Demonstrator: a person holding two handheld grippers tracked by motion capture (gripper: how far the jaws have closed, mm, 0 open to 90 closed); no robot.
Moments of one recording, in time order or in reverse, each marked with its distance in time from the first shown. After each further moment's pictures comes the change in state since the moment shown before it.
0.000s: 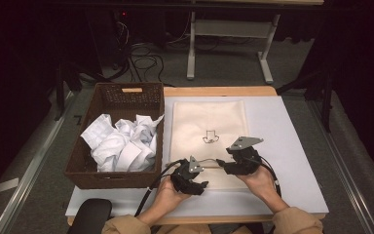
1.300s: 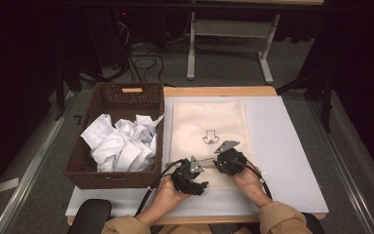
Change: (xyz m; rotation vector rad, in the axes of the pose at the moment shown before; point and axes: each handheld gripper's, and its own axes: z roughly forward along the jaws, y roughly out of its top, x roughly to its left) left arm -0.001 0.002 0.000 0.020 0.000 0.020; right arm 0.008 -0.007 0.054 0.162 -0.092 -0.055
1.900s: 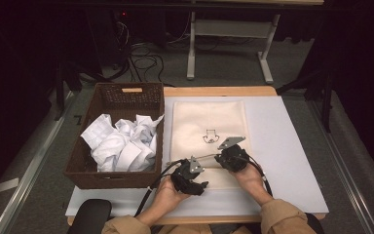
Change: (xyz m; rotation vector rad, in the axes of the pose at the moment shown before) left arm 0.000 -0.001 0.000 -0.003 0.001 -0.001; right arm -0.012 0.004 -0.010 -0.056 0.078 0.034
